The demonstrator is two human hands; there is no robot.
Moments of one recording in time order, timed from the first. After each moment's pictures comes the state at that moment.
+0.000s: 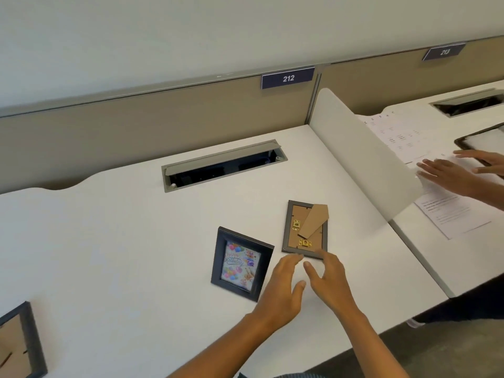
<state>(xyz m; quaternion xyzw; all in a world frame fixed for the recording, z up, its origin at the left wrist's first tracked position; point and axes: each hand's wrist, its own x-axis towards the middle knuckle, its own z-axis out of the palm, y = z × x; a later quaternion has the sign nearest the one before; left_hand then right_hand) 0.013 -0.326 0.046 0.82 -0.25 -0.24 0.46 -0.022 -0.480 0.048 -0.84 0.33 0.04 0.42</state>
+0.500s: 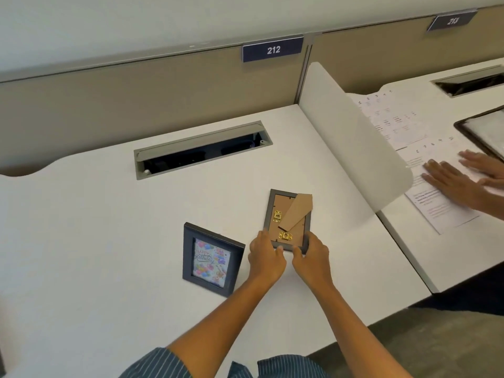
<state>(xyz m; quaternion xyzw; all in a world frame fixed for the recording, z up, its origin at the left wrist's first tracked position) 0.071 -0.408 0.010 0.88 -0.02 -0.26 0.40 0.016 -0.521 0.009 -0.83 0.35 -0.01 0.44</state>
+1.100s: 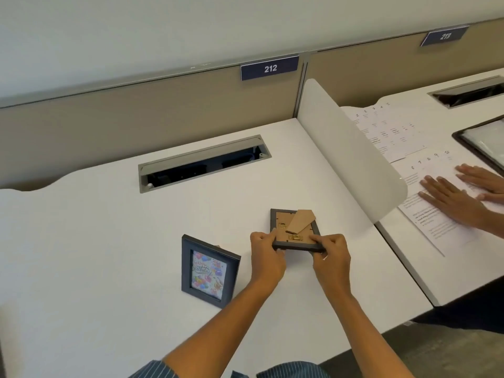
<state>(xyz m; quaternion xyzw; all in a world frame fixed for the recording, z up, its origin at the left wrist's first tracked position) 0.079 -0.421 0.046 0.87 -0.04 -0.19 0.46 0.005 -0.566 0.032 -0.86 0.28 -0.16 0.39</state>
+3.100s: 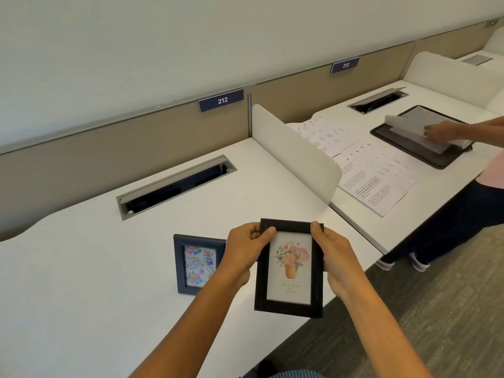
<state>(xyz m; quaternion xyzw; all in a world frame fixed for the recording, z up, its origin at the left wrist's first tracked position) 0.014 -0.359 0.180 0.69 -0.06 -0.32 0.64 -0.112 -0.515 0.171 -0.61 0.37 -0.12 0.69</state>
